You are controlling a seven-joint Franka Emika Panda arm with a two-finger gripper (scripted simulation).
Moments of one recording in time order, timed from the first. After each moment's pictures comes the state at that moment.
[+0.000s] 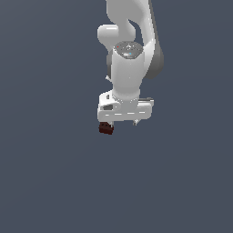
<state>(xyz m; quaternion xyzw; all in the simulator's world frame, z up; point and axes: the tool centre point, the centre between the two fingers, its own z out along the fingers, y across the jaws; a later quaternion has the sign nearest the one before) 0.020 0.030 0.202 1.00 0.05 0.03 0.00</state>
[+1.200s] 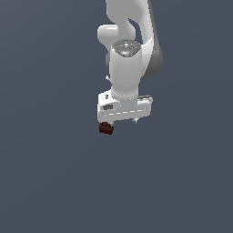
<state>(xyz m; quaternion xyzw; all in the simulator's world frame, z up) 0.016 0.029 0.204 1.00 0.08 0.04 -0.01</state>
